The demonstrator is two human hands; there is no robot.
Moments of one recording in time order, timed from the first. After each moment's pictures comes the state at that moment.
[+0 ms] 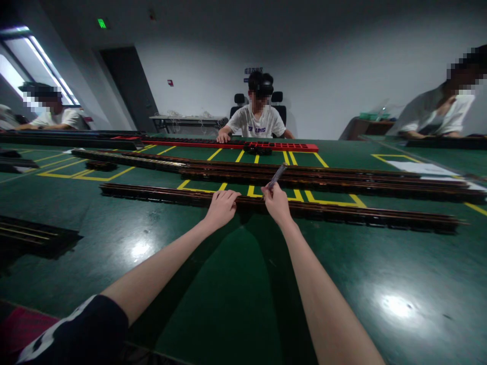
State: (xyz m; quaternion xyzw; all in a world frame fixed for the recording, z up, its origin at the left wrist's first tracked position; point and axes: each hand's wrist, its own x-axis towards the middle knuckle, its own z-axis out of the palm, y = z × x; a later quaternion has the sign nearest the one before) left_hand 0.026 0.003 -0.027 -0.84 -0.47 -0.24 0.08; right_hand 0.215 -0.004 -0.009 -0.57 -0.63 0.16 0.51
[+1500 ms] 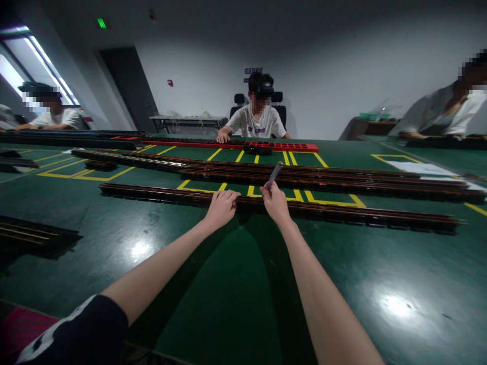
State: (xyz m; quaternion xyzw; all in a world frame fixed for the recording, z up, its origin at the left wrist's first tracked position) left_hand 0.026 0.002 -0.026 -0.84 -0.48 -0.24 0.06; right_hand 0.214 -0.006 -0.008 -0.55 -0.64 0.17 0.51
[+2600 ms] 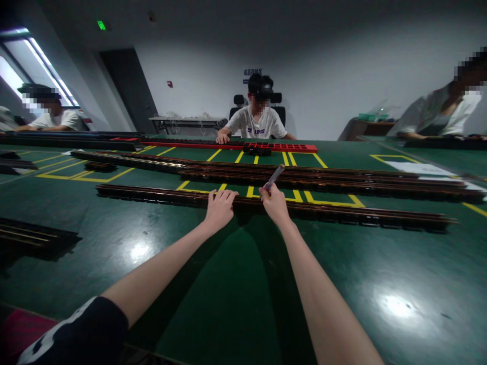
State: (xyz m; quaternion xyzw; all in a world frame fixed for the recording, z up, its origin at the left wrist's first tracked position) left_hand 0.029 -0.004 -0.023 -0.82 -0.51 -0.24 0.10; right_hand 0.214 -0.004 -0.010 -0.54 -0.64 0.18 0.51
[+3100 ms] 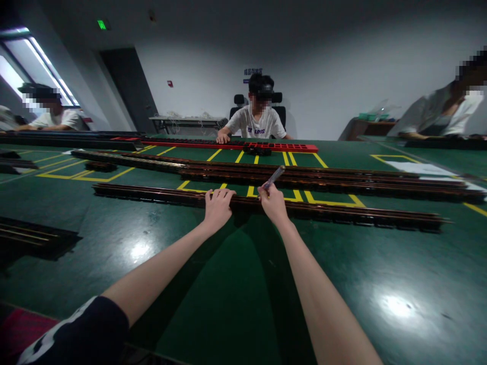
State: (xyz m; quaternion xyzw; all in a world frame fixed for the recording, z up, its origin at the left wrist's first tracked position) left_hand 0.027 -0.001 -0.027 -0.79 -0.54 -0.26 0.12; right_hand 0.207 -0.005 -0.004 -0.55 -0.63 0.17 0.52
